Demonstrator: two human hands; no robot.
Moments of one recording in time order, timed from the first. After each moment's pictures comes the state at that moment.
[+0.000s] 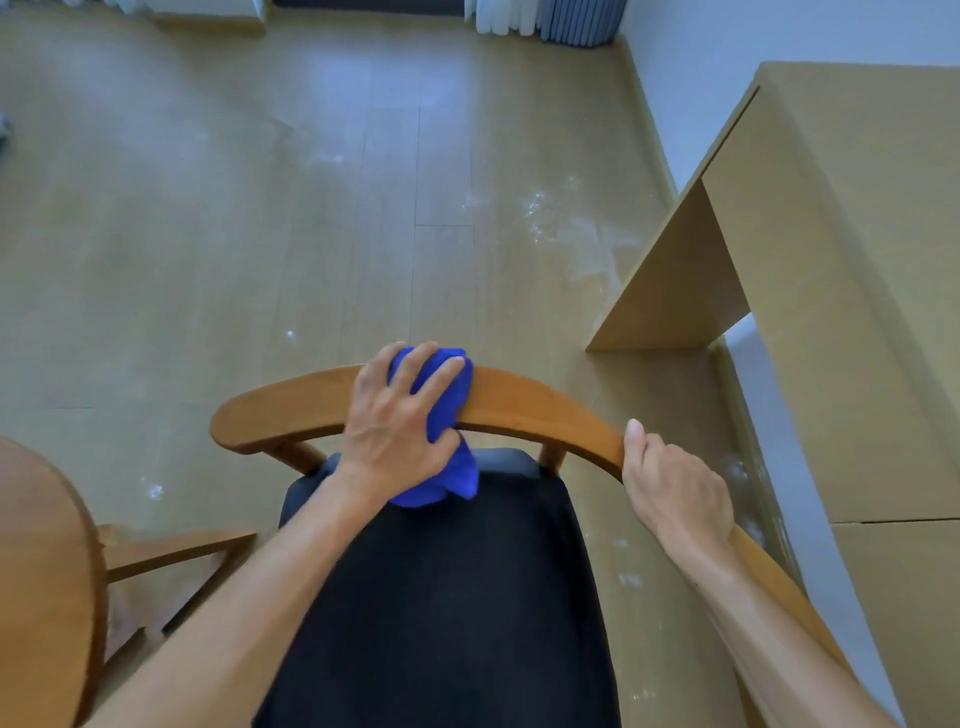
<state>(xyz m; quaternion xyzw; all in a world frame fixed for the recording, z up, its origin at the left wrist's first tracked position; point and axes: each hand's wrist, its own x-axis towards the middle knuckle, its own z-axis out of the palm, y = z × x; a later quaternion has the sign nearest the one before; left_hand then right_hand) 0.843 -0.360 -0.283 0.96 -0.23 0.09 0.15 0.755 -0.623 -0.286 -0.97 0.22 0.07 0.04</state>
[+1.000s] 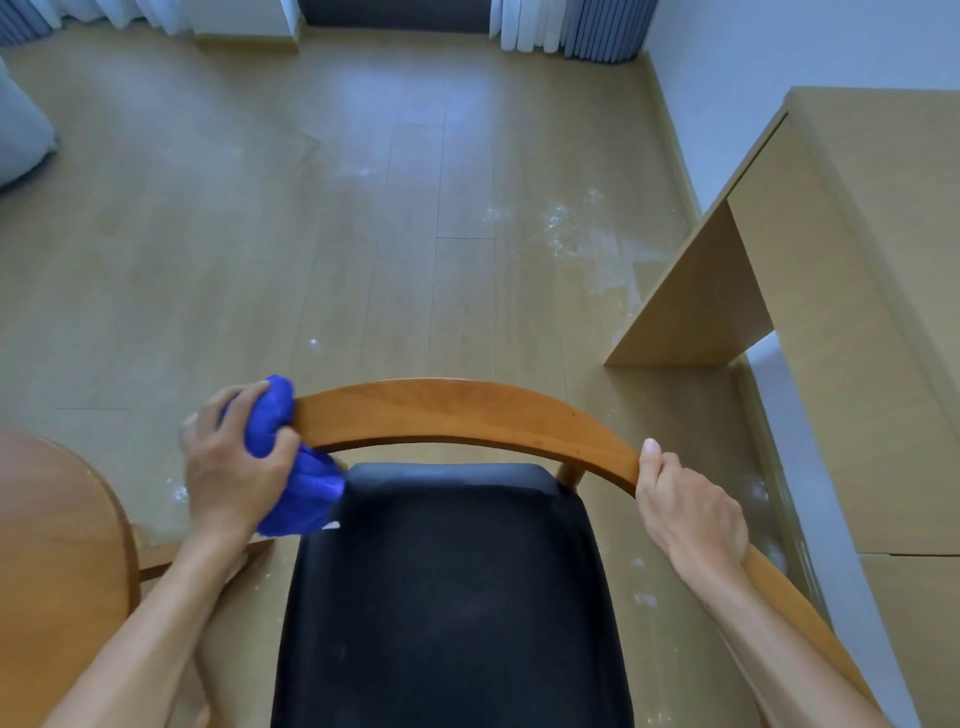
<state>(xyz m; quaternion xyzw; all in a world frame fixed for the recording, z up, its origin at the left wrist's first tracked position) 0.840 -0.226 -0.287 0.95 0.10 0.12 0.25 0.758 -0.615 -0.287 -0.96 0.25 0.05 0.06</state>
